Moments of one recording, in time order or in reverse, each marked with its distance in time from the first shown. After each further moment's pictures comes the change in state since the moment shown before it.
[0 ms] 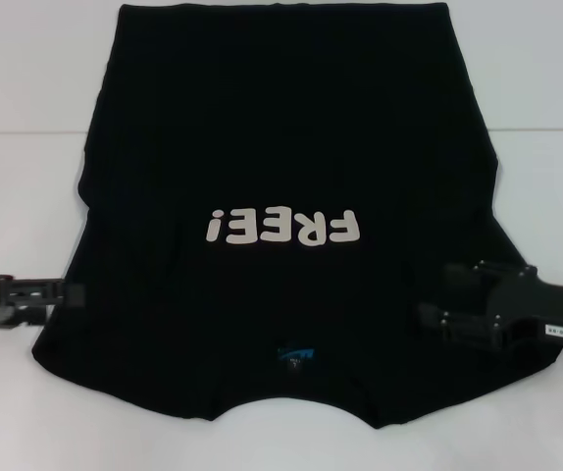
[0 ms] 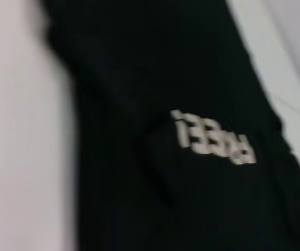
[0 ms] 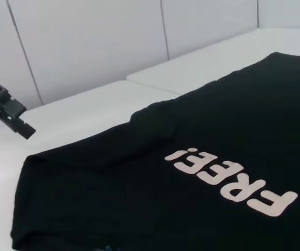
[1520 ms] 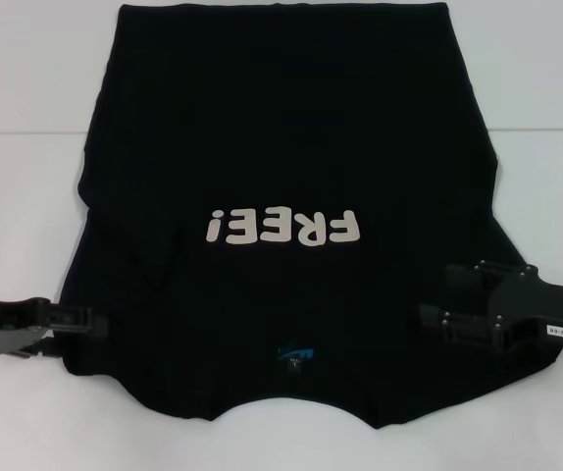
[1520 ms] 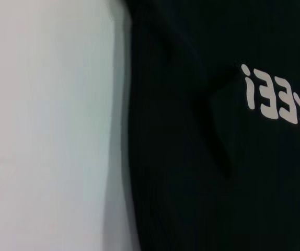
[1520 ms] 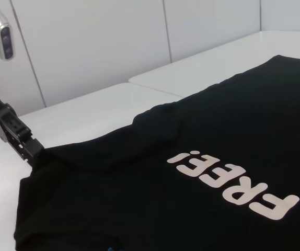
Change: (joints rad) left arm -0.095 -0.016 0.042 -0.088 0.188 -0.120 -0.124; right arm -0.001 -0.004 0.003 0.006 0.004 -0.012 -0.010
